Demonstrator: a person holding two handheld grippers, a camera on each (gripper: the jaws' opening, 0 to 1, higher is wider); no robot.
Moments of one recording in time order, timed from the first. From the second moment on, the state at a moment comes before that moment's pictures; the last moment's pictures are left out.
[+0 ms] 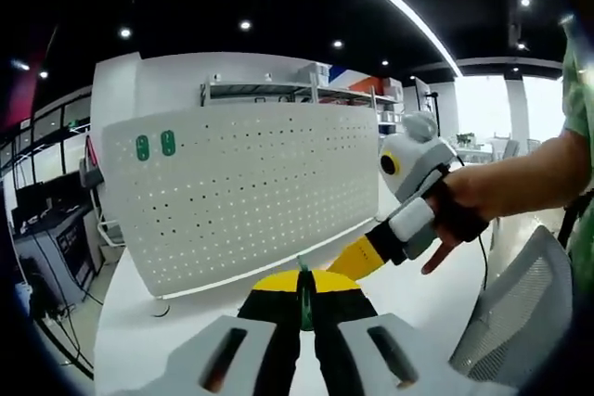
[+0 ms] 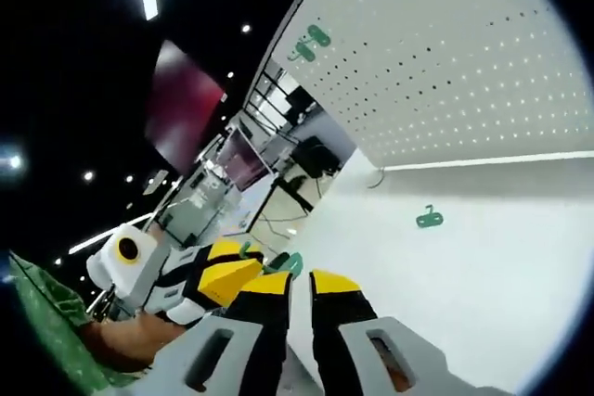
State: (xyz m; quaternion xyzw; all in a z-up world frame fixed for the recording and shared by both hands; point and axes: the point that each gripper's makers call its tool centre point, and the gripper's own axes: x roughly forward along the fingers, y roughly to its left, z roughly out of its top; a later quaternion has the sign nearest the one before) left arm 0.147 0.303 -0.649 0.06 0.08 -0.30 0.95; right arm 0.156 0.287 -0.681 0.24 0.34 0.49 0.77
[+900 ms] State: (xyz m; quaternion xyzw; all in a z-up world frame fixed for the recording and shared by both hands) left arm 0.139 0.291 -0.646 0.11 0.08 -0.33 0.93; right arm 0.162 0.286 -0.657 0.16 0.26 0.50 0.81
